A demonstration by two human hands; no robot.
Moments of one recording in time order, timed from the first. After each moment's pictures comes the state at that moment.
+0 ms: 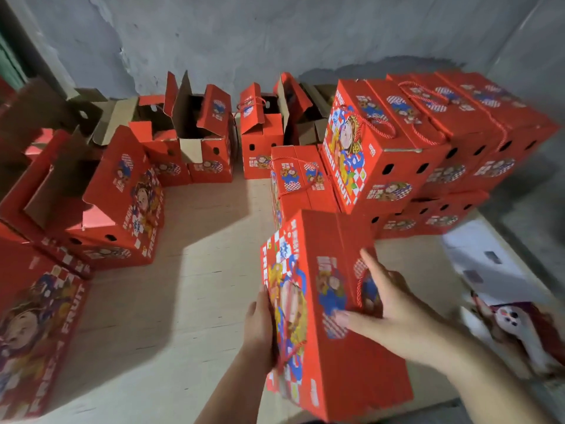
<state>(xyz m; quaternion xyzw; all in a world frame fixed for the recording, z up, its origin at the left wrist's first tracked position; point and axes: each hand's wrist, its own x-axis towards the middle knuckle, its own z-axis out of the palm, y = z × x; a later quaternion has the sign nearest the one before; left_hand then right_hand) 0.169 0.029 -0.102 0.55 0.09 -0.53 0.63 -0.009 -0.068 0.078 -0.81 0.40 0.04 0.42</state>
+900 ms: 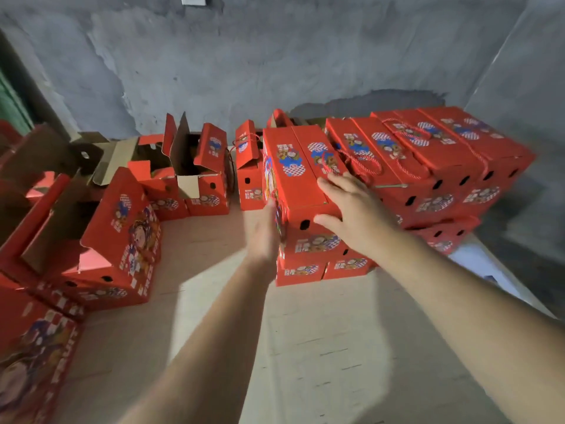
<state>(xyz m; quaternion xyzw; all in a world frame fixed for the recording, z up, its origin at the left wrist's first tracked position) 0.249 -0.094 0.055 0.56 -0.24 -0.40 0.68 0.110 -0.204 0.111 -0.94 0.32 -0.12 0.07</state>
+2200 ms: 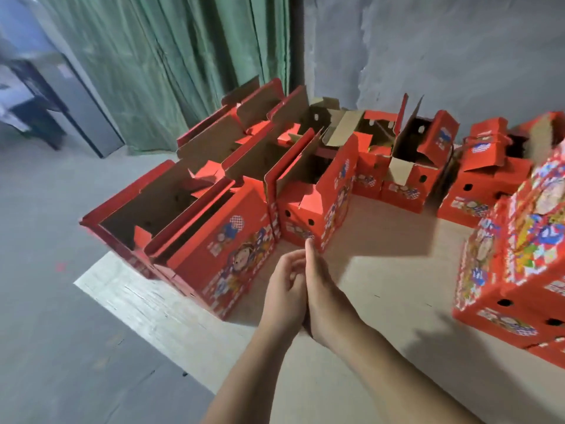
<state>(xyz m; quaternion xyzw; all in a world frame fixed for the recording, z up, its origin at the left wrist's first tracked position) 0.317 0.200 0.001 0.78 -0.04 -0.10 0.62 0.293 0.113 0.000 -0.90 0.07 0.04 0.42</state>
